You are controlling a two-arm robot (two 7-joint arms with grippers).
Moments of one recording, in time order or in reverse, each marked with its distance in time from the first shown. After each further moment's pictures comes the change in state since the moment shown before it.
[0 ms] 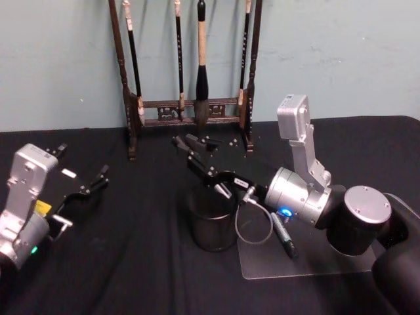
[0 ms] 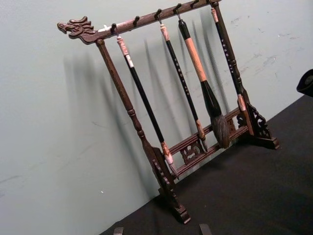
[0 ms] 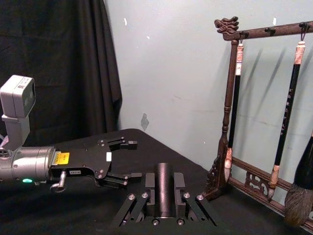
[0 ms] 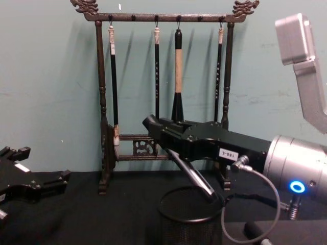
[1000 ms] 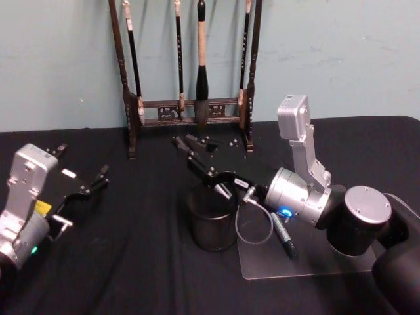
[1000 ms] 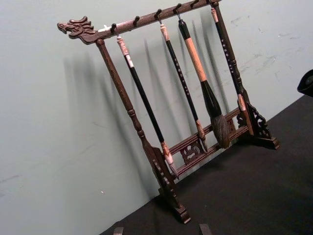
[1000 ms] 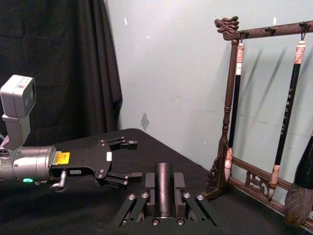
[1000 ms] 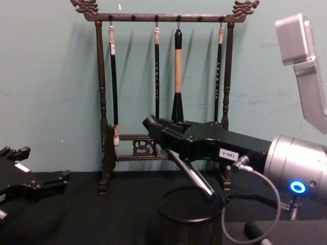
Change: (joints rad) left arm 0.000 0.000 0.000 0.000 0.000 0.000 0.000; right arm -0.001 0.000 0.002 -0.001 -0.001 0.002 0.002
